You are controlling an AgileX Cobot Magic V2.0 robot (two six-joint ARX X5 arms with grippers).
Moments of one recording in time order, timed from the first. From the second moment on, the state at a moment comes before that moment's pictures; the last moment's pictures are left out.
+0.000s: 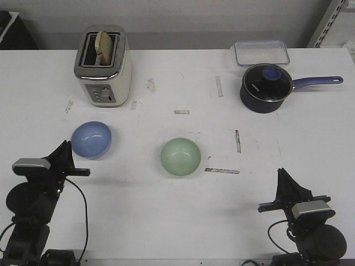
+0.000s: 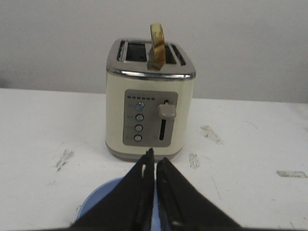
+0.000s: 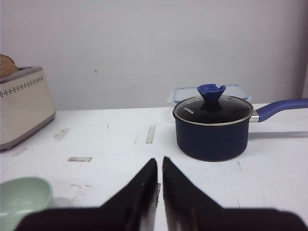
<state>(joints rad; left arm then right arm) -0.05 0.55 0.58 0.02 0.00 -0.09 0.12 0.13 0.41 -0.28 -0.05 0.11</state>
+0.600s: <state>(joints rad) -0.02 1.17 1.12 -0.65 0.00 -0.15 0.12 0.13 0.41 -0.28 -0.05 0.11</state>
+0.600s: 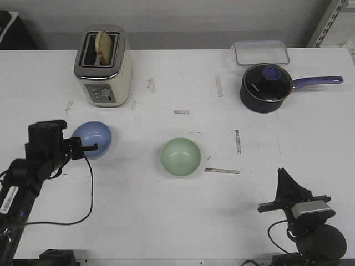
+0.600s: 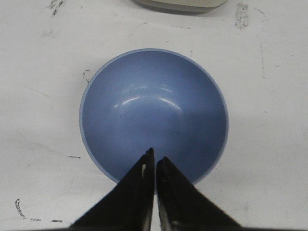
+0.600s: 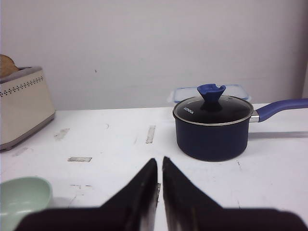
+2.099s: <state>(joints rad) 0.19 1.68 1.28 -0.72 0.23 -0.25 0.12 0.13 0.41 -0.28 -0.05 0.11</state>
